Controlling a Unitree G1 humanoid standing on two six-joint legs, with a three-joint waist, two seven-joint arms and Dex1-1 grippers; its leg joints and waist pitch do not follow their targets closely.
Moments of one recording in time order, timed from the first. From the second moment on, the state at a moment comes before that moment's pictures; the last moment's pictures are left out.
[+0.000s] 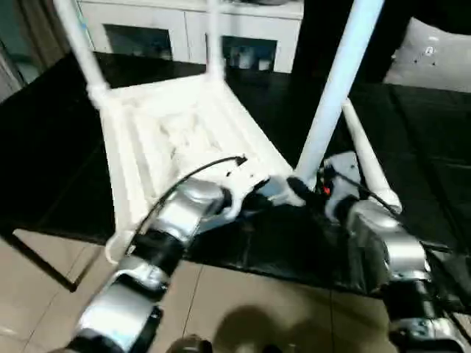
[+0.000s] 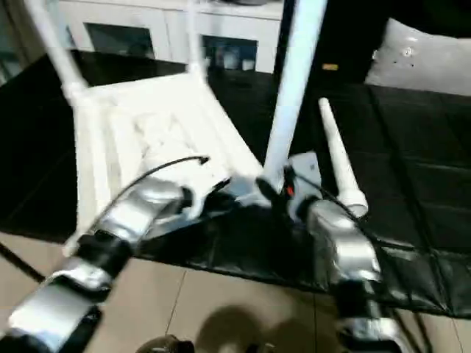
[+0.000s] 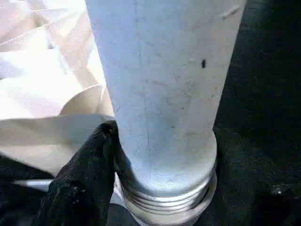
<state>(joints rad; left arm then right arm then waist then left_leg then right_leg) -0.72 0.07 -0.29 0.63 0.07 0.36 -0.79 -0.40 -0.18 -0.05 0.28 0.13 0.40 0.43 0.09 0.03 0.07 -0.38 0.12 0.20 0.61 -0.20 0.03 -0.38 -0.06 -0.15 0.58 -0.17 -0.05</state>
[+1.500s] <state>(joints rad) -0.68 0.36 -0.45 0.55 0.07 -0.01 -1.33 -0.32 -0.55 0.13 0.24 0.25 0.16 1.28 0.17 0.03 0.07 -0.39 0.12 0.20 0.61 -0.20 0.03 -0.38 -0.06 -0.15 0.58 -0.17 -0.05</state>
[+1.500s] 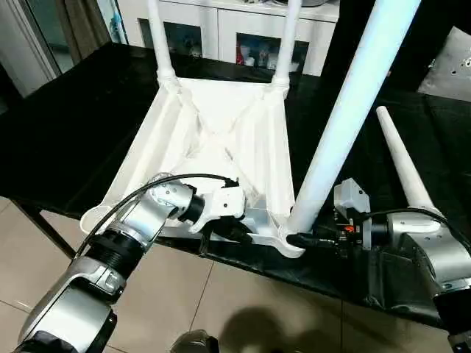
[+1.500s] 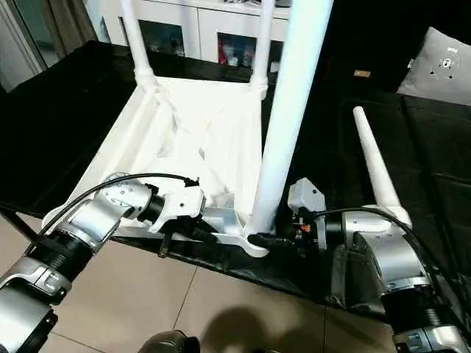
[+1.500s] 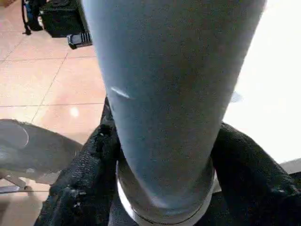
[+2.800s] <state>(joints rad) -0.67 0.15 -0.33 0.52 0.09 0.36 -0.87 -0.37 -0.26 -0.03 0.24 0.17 0.33 0.62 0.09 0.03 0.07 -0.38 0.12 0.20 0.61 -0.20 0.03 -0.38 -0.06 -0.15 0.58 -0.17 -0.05</state>
